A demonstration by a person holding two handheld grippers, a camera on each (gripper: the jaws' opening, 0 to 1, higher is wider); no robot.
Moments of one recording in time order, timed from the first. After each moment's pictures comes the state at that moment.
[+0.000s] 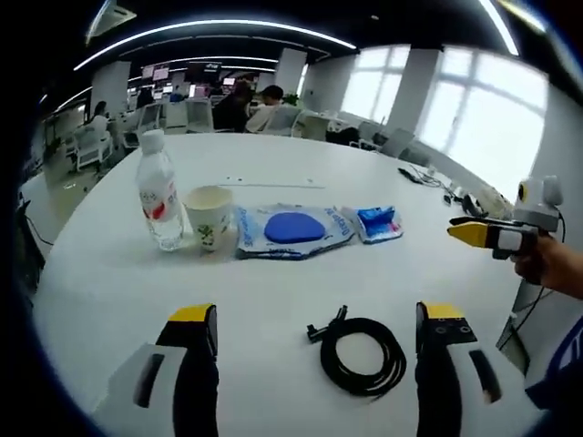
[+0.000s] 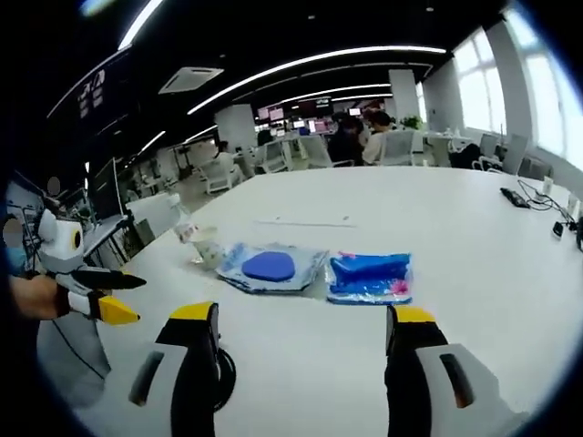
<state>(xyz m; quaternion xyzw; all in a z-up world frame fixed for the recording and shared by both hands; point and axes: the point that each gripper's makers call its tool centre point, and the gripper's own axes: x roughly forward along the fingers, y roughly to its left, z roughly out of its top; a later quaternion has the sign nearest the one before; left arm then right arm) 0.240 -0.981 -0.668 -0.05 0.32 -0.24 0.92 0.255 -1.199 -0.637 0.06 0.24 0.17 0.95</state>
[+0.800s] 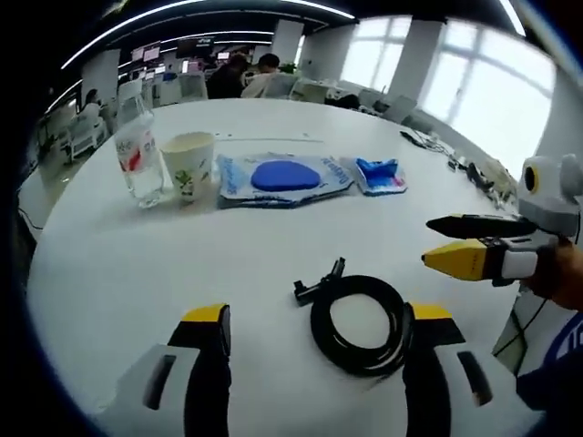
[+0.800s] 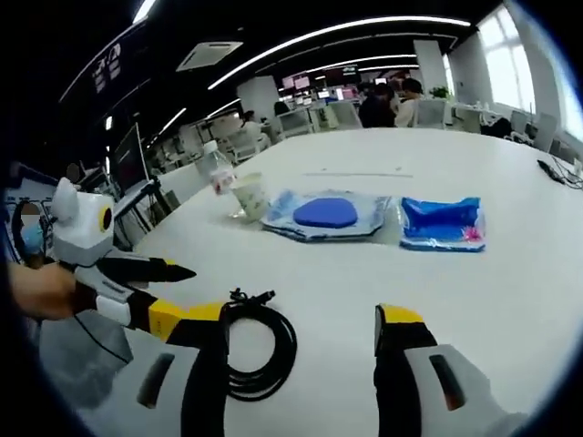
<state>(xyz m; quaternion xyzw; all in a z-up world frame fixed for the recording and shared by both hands) 0.222 -0.997 -0.723 -0.04 0.39 -0.23 0.89 0.228 -1.119 -0.705 0.06 0.31 0.24 0.92</state>
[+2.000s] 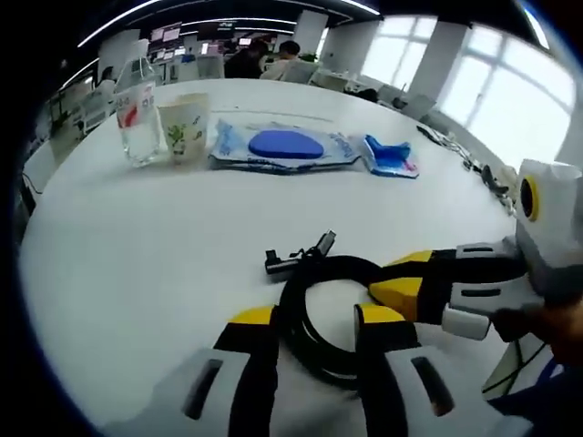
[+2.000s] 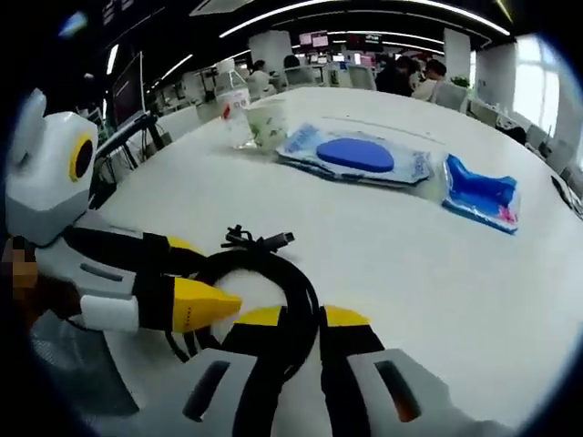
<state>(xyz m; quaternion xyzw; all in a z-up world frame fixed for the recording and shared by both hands) 0.209 -1.015 -0.761 -0.05 0.41 -0.19 0.89 0.213 -1.085 -0.764 -0.04 0.39 0.24 0.89</state>
